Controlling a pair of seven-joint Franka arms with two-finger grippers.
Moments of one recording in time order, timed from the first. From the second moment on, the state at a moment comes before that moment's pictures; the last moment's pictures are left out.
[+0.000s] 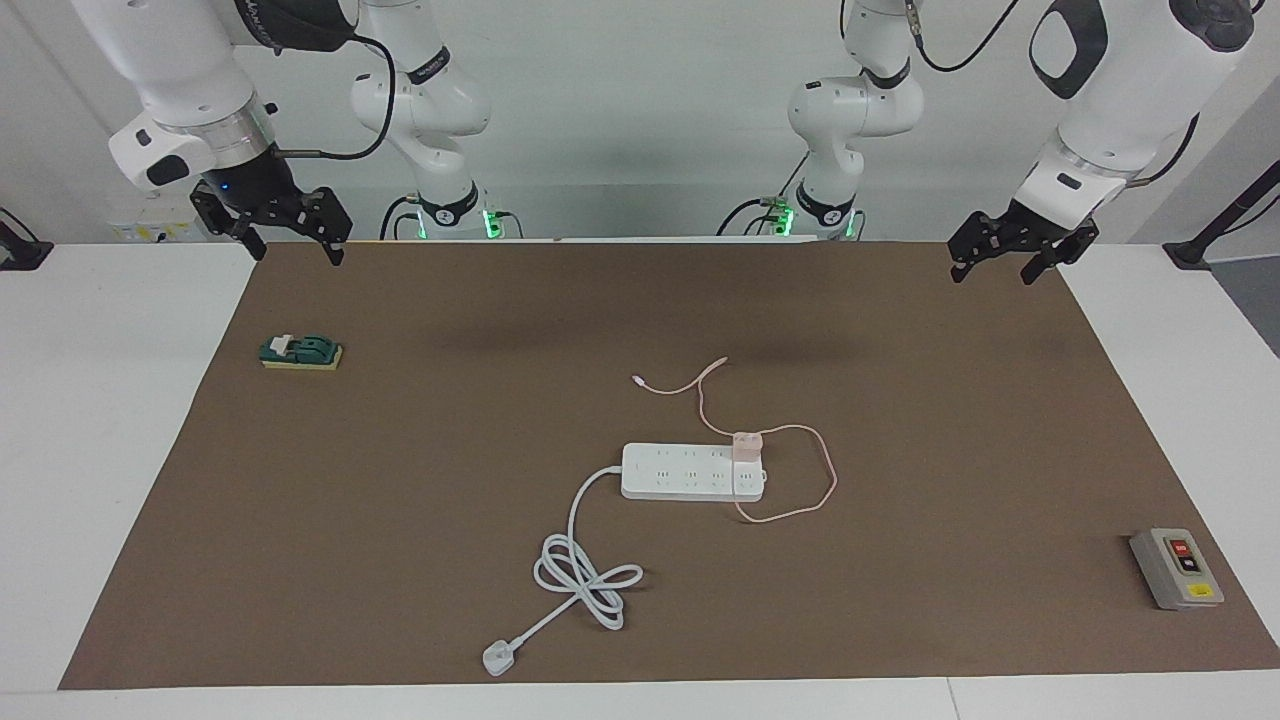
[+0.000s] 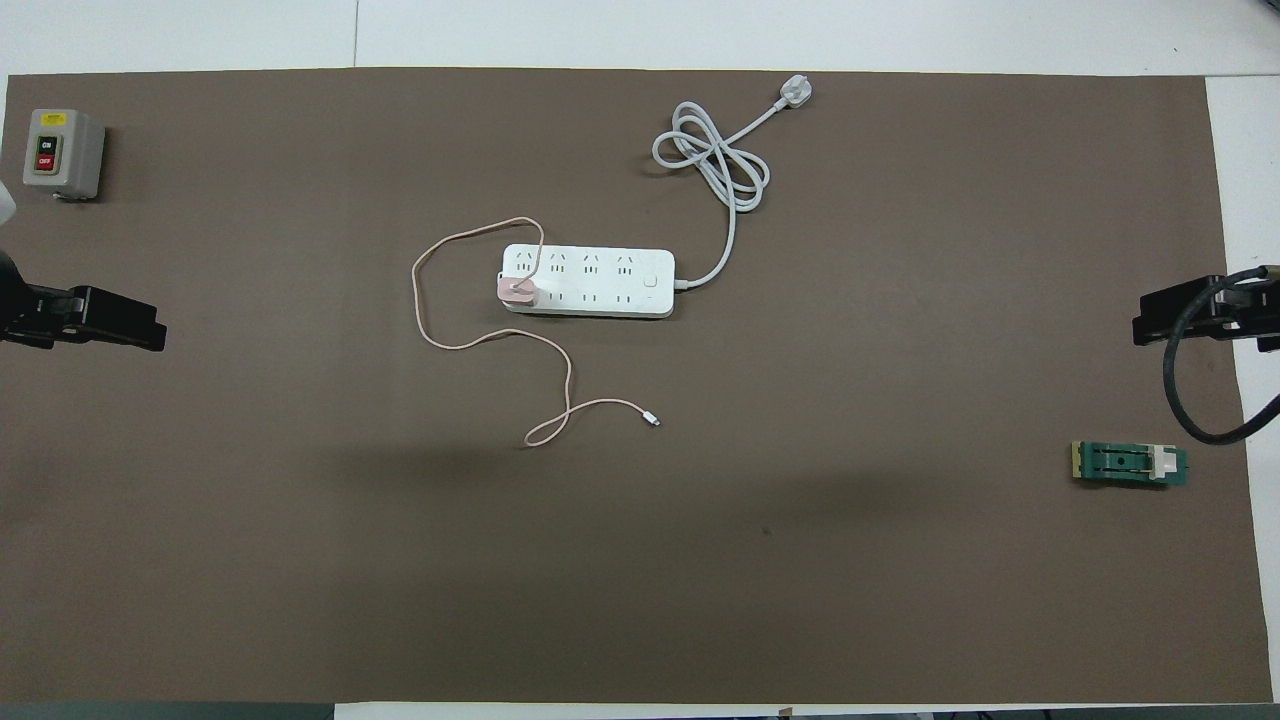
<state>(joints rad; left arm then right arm) -0.02 -0.04 -0.02 -1.67 -0.02 1.57 0.07 -0.10 -0.07 0.07 -1.63 -0.03 1.52 0.05</state>
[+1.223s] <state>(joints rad) -0.12 -0.04 -0.03 -1.72 -0.05 1.68 -0.81 -0.10 -0.04 0.07 -1.66 0.08 1.57 0.29</state>
